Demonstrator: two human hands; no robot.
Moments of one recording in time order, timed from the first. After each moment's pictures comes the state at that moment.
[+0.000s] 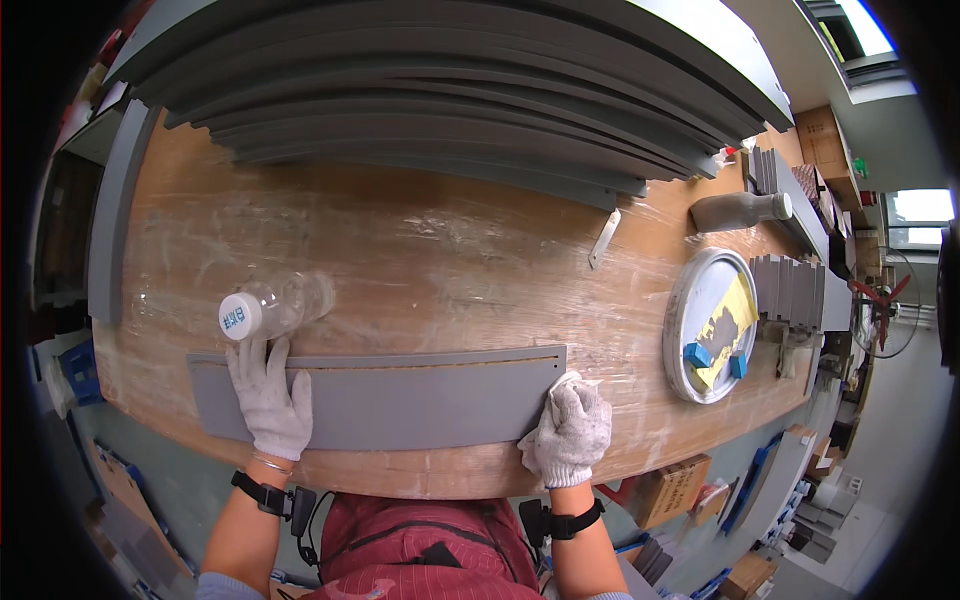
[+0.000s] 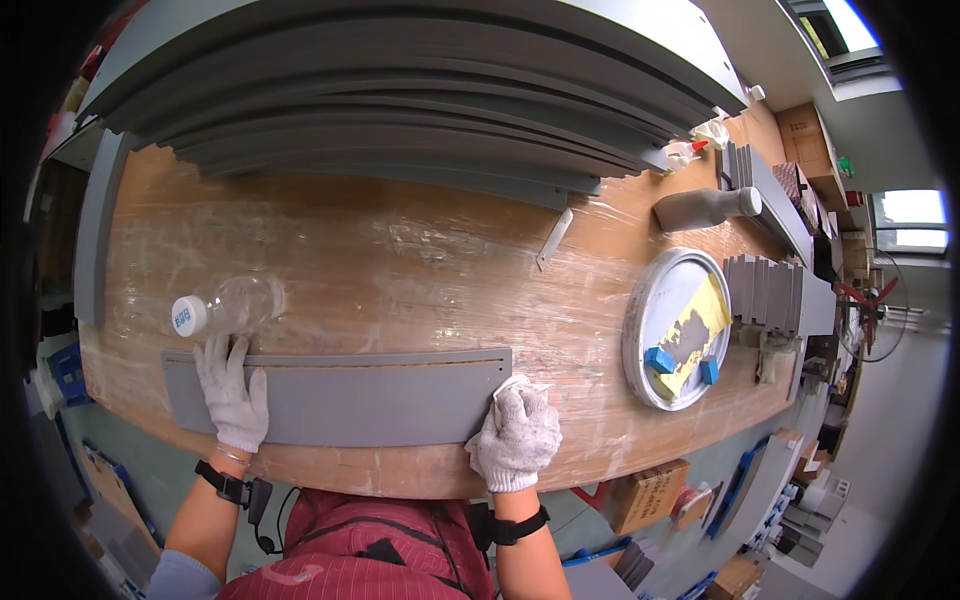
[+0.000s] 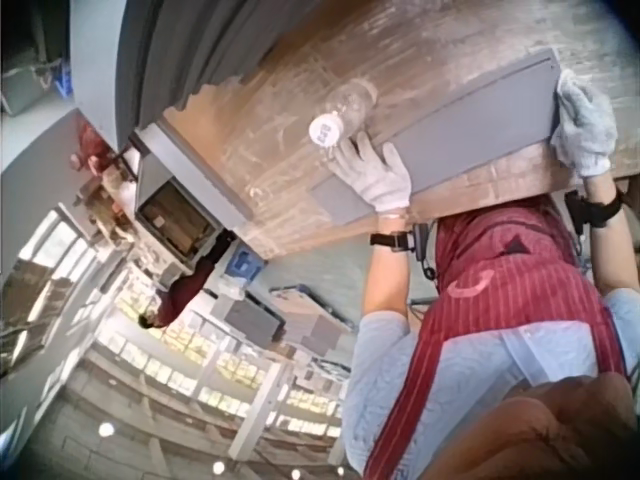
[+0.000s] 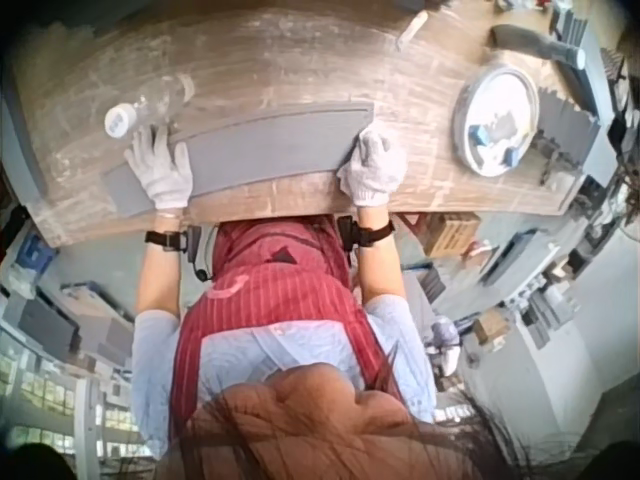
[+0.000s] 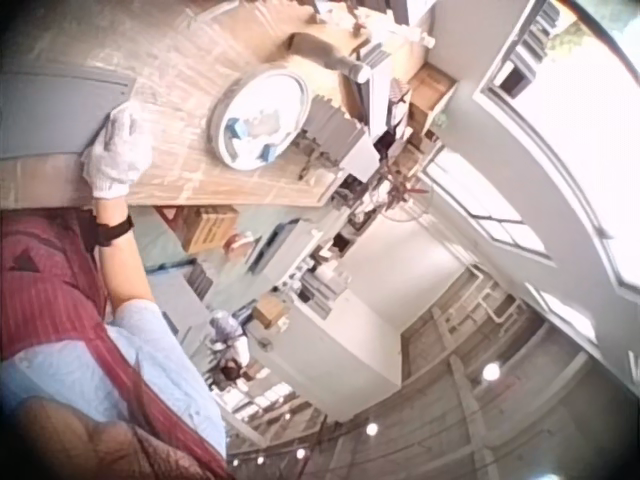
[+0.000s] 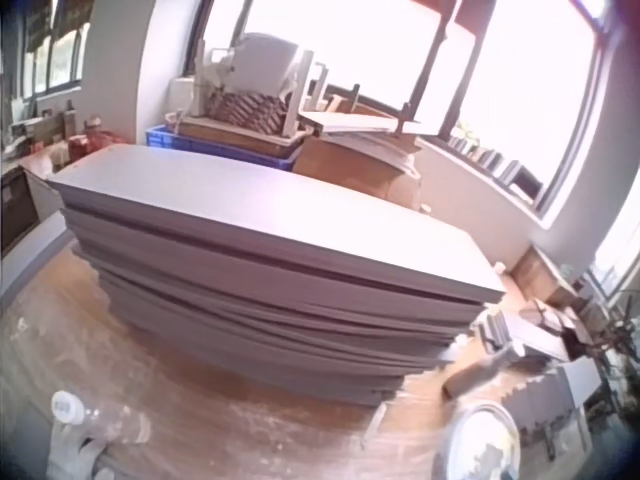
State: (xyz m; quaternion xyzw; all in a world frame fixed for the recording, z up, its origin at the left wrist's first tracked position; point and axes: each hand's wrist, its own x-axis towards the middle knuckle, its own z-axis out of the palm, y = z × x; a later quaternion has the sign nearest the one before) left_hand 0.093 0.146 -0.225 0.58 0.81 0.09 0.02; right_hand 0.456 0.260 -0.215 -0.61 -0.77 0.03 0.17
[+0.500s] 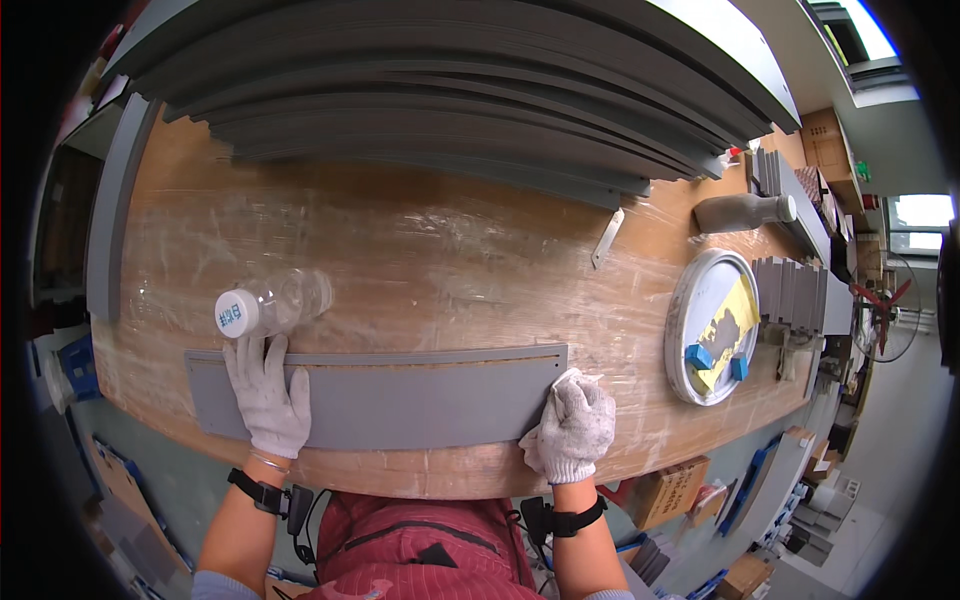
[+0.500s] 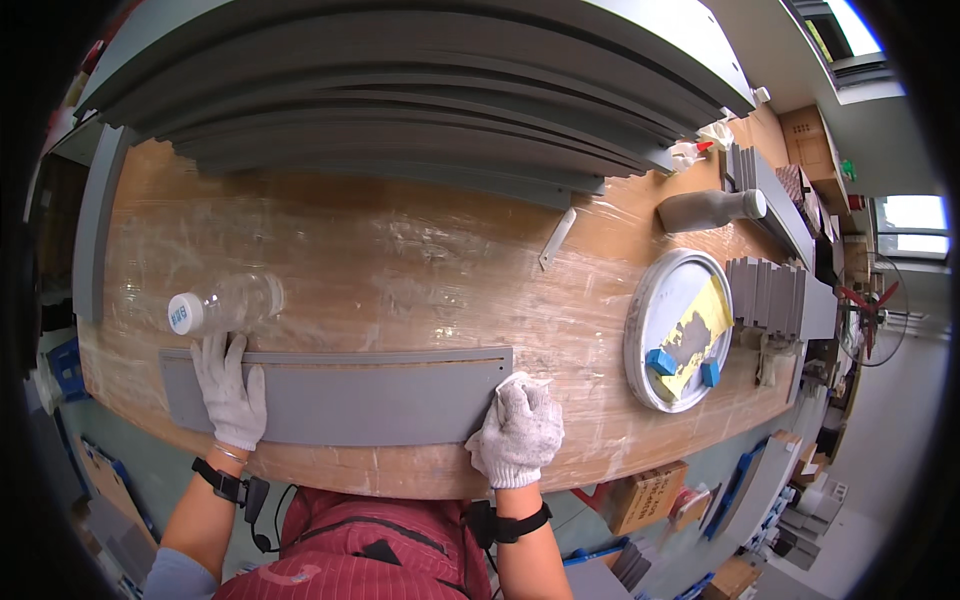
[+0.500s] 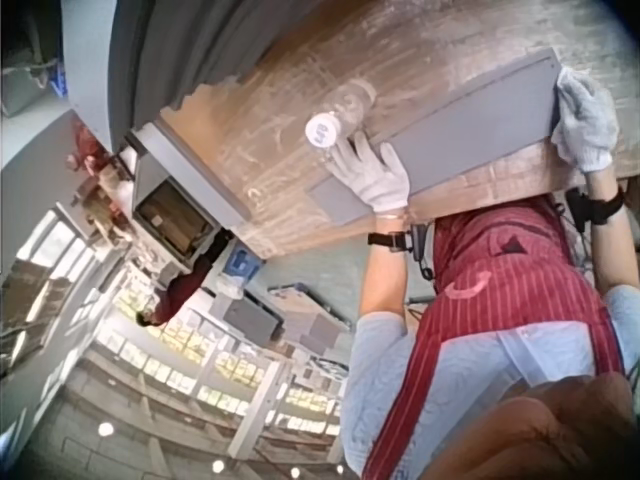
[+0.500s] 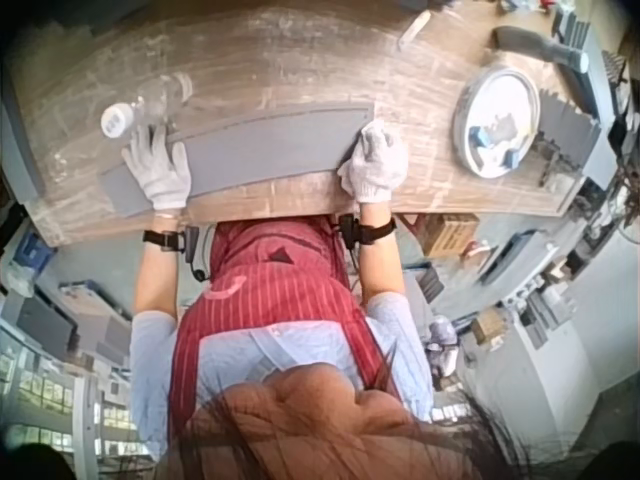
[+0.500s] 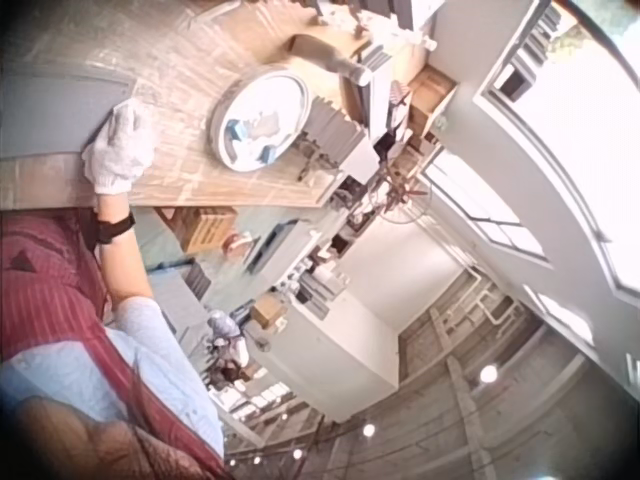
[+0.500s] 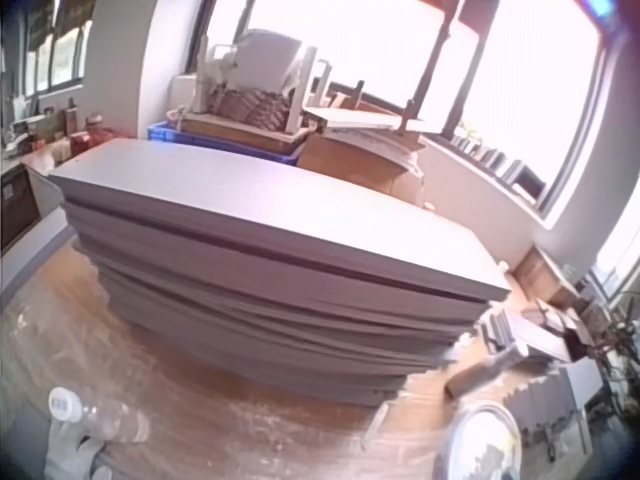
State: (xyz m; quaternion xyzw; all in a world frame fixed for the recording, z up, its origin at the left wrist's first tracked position) left_hand 0.094 0.142 -0.226 0.58 0.81 0.10 0.01; right_hand 0.452 0.265 -0.211 -0.61 -0.77 0.03 0.17
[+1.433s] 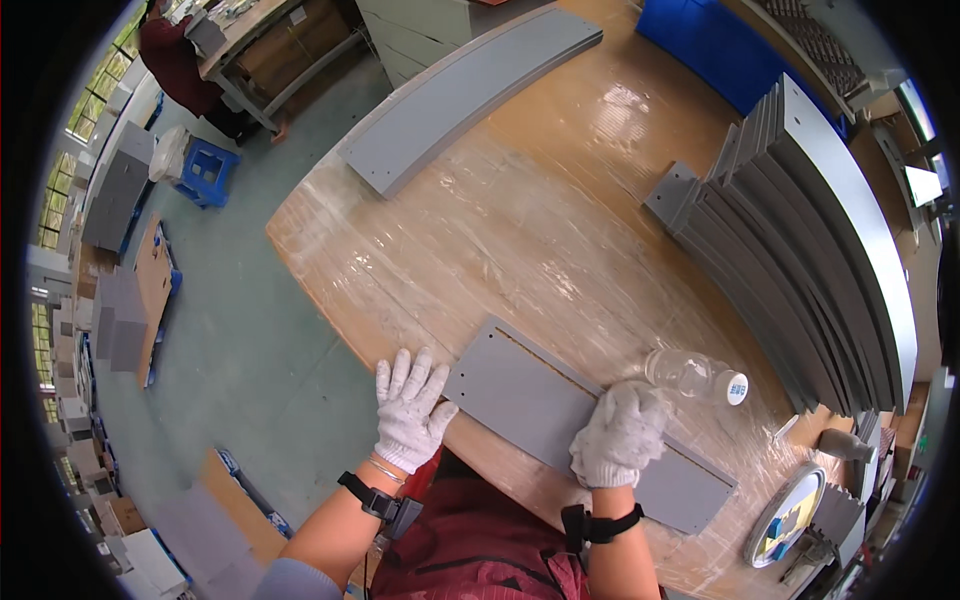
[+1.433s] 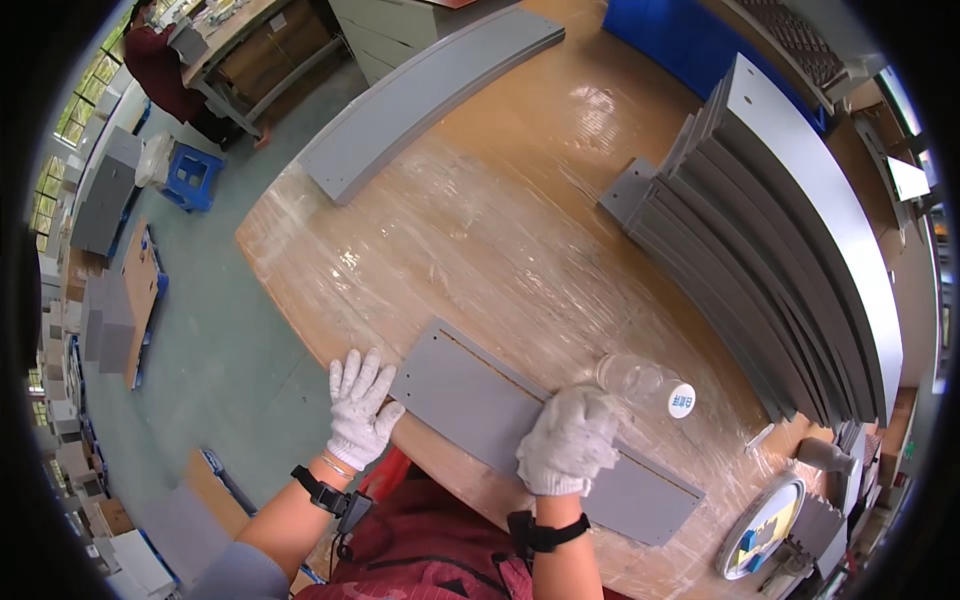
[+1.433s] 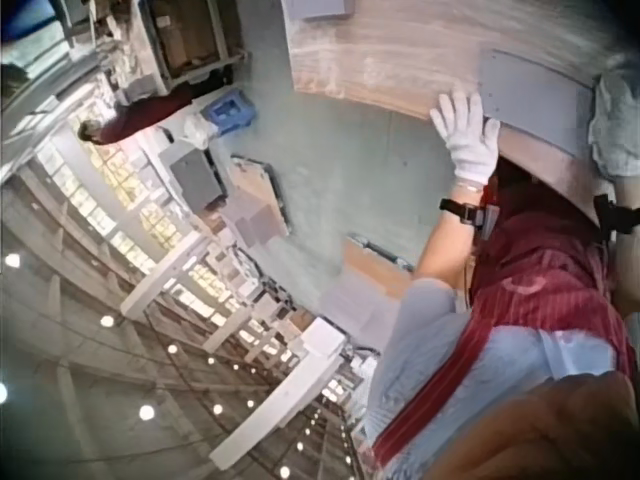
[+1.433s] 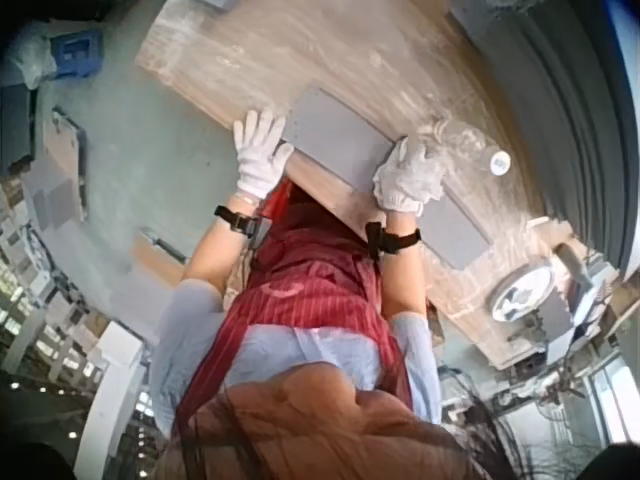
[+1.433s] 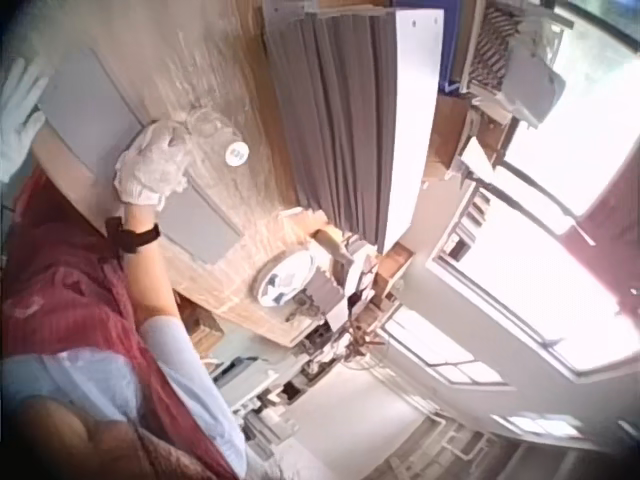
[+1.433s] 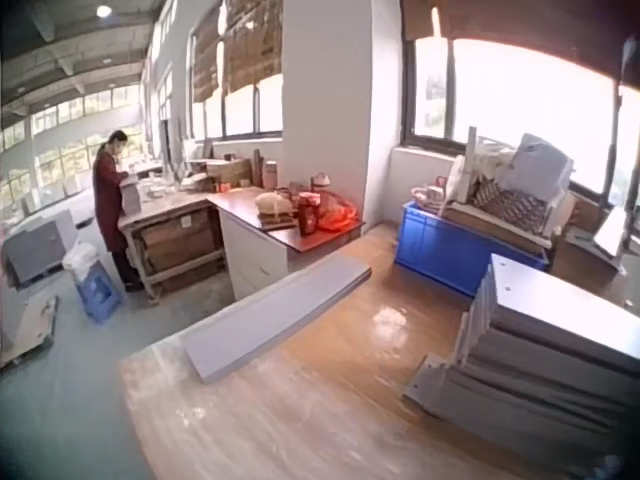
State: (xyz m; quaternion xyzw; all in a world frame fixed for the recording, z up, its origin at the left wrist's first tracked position) left_hand 0.001 -0.048 -0.256 0.38 0.90 0.20 0.04; right_hand 0.146 0.196 -0.198 -0.43 -0.89 0.14 0.10
